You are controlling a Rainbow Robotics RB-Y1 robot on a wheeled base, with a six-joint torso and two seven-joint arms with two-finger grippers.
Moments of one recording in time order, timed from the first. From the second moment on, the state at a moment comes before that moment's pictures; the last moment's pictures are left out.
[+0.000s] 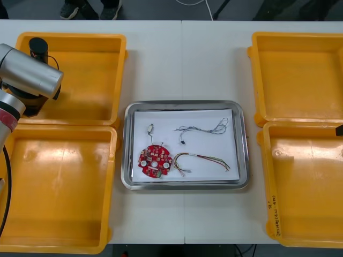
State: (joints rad) right arm -0.23 -0.82 -0.31 -2.01 -0.87 1.84 1.28; left arm -0.79 0.58 -0.23 -1.04 0.07 1.32 -0.06
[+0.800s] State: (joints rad) right arm -0.23 -0.82 -0.31 -2.01 -0.88 1.84 1.28; left arm -0.78 0.54 -0.23 -1.25 0.07 1.49 -0.06
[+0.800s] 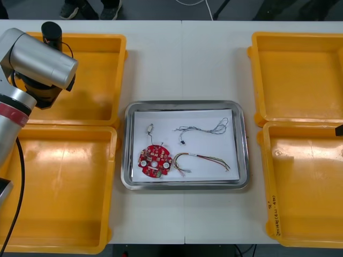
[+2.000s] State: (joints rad) right arm -0.23 -0.82 -0.31 -2.01 -0.88 1.84 1.28; left arm -0.78 0.49 -0.27 -1.38 0.13 1.51 -0.14
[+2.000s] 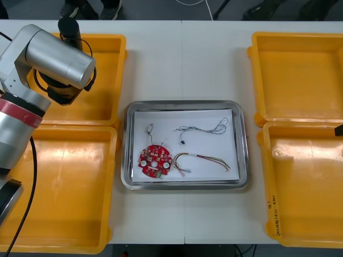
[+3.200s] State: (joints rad) right arm -0.23 -0.82 -0.31 -2.01 -0.89 1.84 1.28; left arm -1.01 0.61 -0.27 -1.17 0.50 1.65 -0.69
